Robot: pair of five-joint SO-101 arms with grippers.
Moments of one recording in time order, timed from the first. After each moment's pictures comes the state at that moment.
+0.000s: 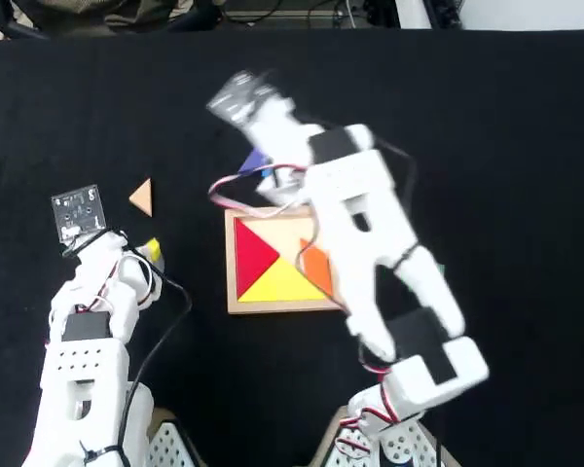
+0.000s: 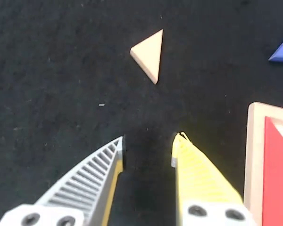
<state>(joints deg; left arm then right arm) -10.4 -57.5 81.2 31.2 10.1 -24.3 6.7 2.2 64.8 35.2</state>
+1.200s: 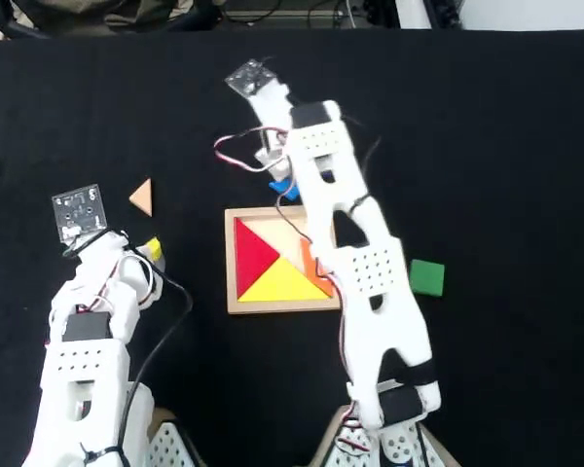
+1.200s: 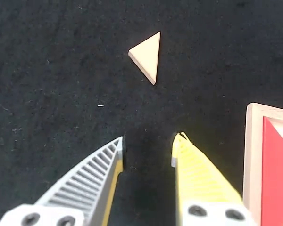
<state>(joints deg) -10.1 -57.8 81.2 31.2 10.1 -16.6 60.6 -58.3 79.8 28.0</state>
